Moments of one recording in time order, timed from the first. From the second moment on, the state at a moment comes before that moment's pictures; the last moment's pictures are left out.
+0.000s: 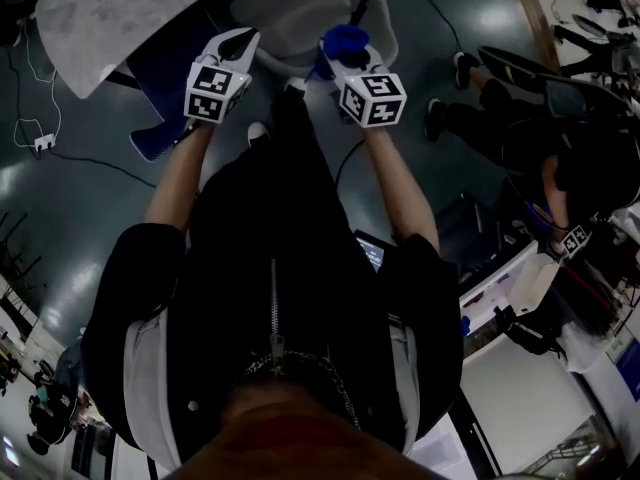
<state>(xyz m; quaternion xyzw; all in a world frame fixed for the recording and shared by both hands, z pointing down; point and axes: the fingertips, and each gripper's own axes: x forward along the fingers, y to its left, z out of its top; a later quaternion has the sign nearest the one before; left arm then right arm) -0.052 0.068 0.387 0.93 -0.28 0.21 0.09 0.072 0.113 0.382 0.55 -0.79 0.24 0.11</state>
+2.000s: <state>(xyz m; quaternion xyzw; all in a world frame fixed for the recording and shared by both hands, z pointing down) 0.067 -0.012 0.477 0.92 -0.22 0.30 0.13 0.234 0.062 0.649 0.32 -0.69 0.39 0.53</state>
